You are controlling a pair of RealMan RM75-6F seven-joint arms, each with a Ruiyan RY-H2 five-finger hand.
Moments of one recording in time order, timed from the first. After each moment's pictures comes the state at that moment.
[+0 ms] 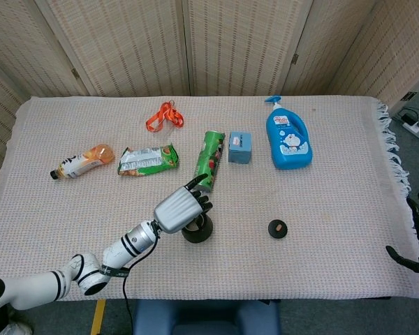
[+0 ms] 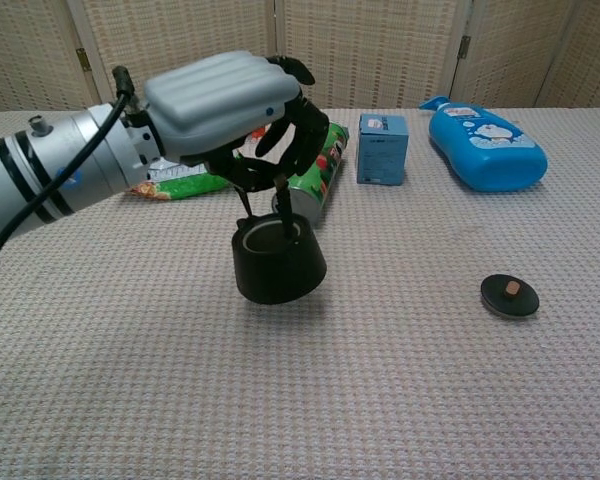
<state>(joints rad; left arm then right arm) -0.89 -1.63 -0.21 -1.33 1.73 1.06 0.22 -0.02 -1.09 0.09 -1.60 -1.45 1.56 0.04</state>
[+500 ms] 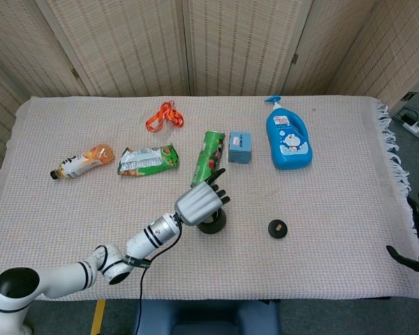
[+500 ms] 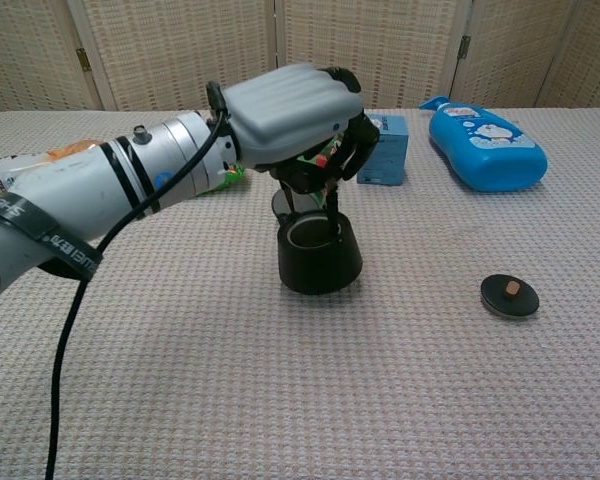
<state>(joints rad) -1.01 -1.77 -0.23 -1.15 1.66 1.00 0.28 -0.01 -1.09 0.10 -1.59 -1.43 1.54 0.04</state>
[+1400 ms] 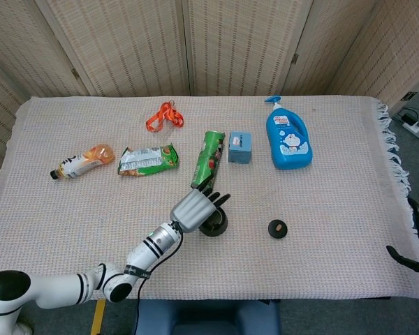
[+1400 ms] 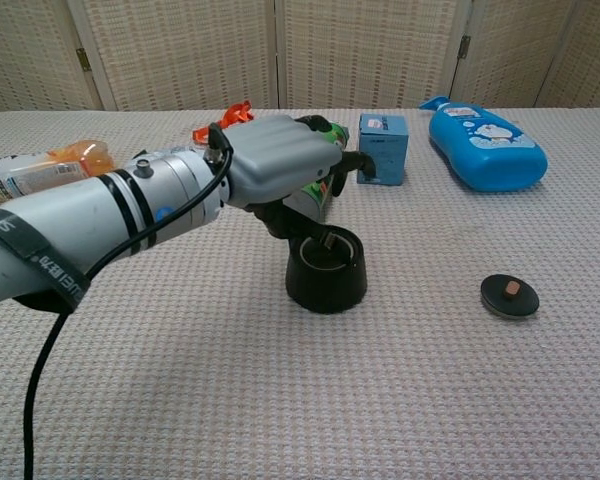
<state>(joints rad) -0.96 -1.72 -0.22 -1.42 1.27 0.89 0.69 -0.02 -1.09 0.10 -1.59 -1.44 1.55 0.05</state>
